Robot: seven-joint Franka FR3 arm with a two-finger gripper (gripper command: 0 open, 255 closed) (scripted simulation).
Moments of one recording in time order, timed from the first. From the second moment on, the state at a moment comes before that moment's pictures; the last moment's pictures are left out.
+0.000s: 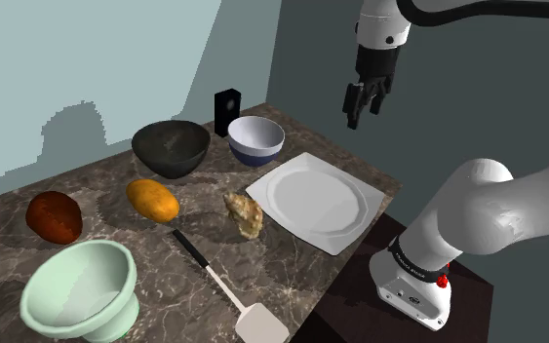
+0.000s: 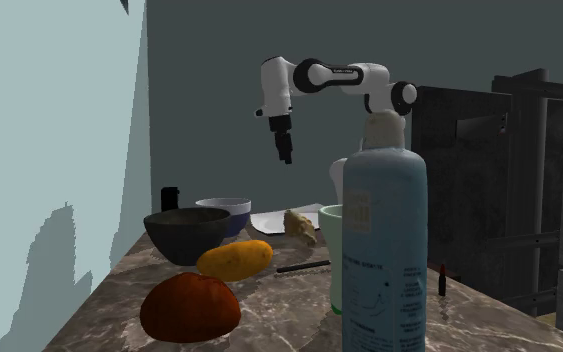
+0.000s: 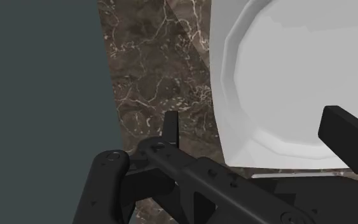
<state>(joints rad) 0.01 -0.75 0.07 -2.46 -0.08 1.52 0.16</state>
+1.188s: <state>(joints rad) 0.17 -0.45 0.25 -2.42 0.23 1.81 0.32</state>
